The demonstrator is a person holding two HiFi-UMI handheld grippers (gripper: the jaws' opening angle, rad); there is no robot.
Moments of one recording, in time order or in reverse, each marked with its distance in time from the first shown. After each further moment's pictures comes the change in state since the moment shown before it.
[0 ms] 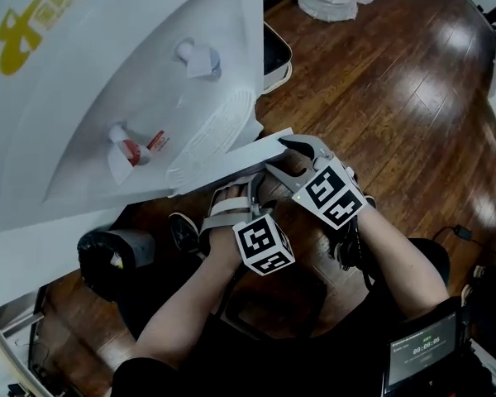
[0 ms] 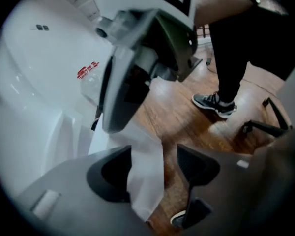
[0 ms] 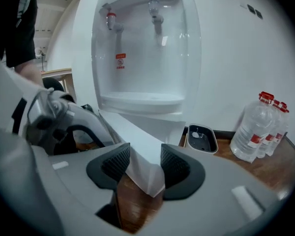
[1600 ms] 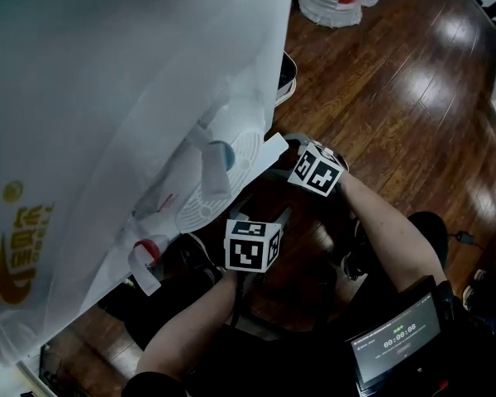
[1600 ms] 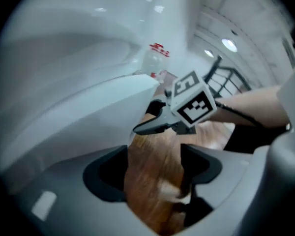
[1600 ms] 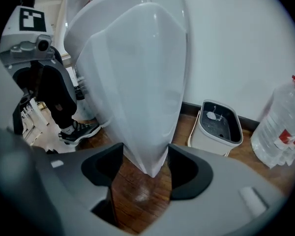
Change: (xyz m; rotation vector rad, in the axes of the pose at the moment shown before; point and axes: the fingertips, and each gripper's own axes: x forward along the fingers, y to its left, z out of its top) left arm 0.024 0.044 -0.009 -1.112 -0.182 -0.216; right arm 0.121 -0.057 -0.092 -0.078 0.242 0.185
